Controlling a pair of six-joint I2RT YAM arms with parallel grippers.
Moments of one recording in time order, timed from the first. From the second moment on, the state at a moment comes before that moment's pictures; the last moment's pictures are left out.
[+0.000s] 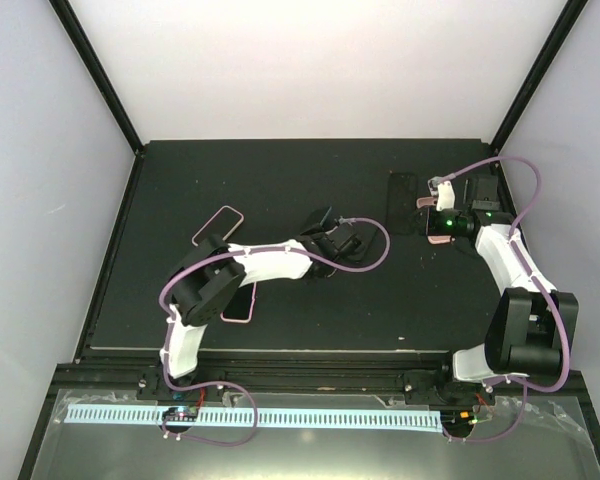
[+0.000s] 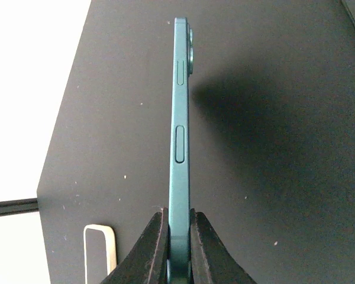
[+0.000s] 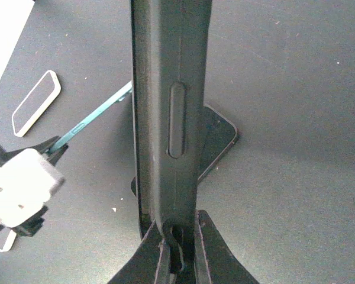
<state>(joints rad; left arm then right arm) -0.94 1.99 1.32 -0.33 -0.83 0.25 -0.09 1.43 1.00 -0.49 -0.68 -0.02</state>
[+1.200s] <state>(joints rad) -0.94 1.92 1.31 -0.34 -0.58 0.02 -0.09 1.53 1.20 -0.73 -0.56 -0.20</state>
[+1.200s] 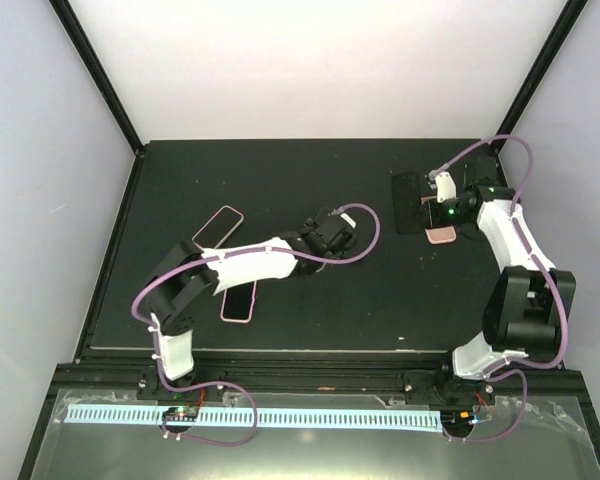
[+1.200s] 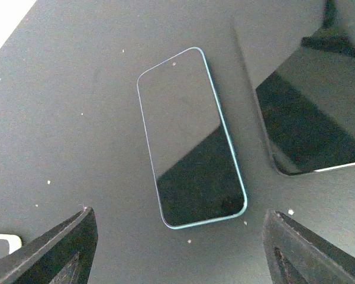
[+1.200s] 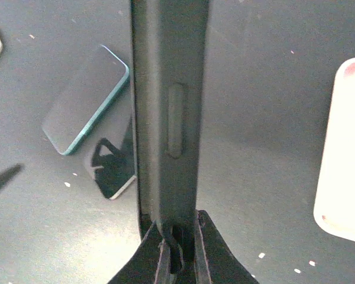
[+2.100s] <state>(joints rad) -0.92 1.59 1.03 -0.30 -0.22 -0.24 -0.12 2.09 1.66 -1.17 -0.48 -0.36</state>
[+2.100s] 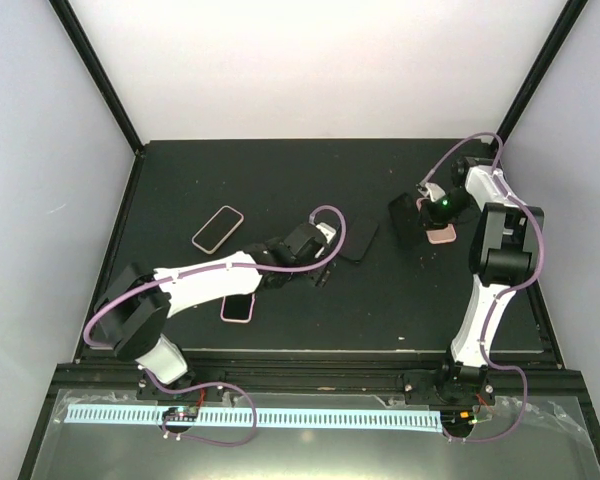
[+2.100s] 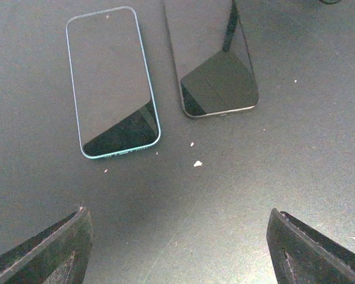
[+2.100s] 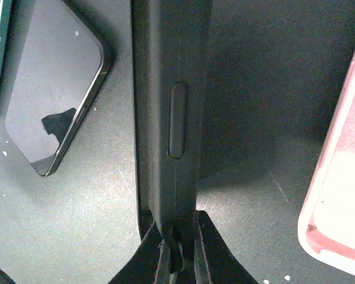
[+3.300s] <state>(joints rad) -0.49 1.31 0.70 -0.53 -0.16 -0.67 -0.11 1.39 1.07 -1.00 -0.89 -0.42</state>
